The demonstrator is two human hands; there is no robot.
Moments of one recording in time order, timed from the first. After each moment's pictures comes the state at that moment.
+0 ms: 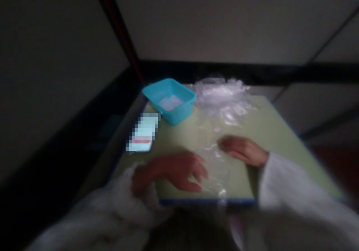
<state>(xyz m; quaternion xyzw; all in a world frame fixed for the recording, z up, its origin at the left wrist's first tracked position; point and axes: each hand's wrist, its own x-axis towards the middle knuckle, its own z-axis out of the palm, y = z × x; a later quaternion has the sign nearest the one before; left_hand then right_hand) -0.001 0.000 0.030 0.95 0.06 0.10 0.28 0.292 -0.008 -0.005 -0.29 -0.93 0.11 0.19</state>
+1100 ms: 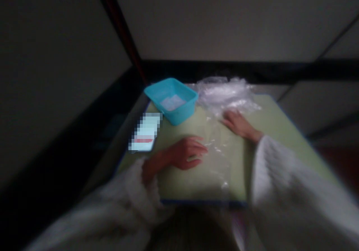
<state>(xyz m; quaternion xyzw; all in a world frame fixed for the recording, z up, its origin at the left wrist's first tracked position) -0.002 0.034 -0.009 0.95 0.06 0.25 0.18 0.300 0.090 -0.031 -0.50 -0.84 0.03 0.19</state>
